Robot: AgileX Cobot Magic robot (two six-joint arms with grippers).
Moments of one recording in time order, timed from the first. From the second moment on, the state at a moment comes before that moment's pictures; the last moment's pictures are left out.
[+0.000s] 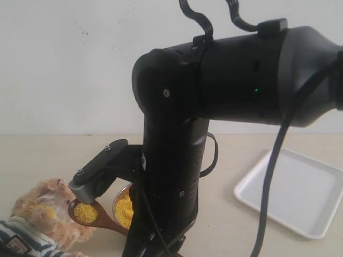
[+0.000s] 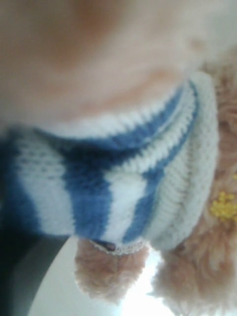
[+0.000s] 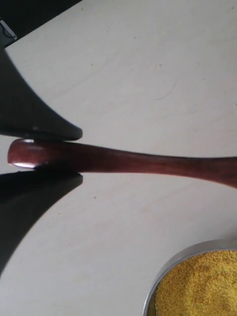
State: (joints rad) left arm 0.22 1.36 -0.51 -0.94 0.85 0.95; right arm 0.95 1.78 -1.48 0.04 1.22 -0.27
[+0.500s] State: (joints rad) left arm 0.22 1.36 -0.51 -0.94 0.85 0.95; right arm 0.95 1.78 -1.48 0.02 1.22 -0.26
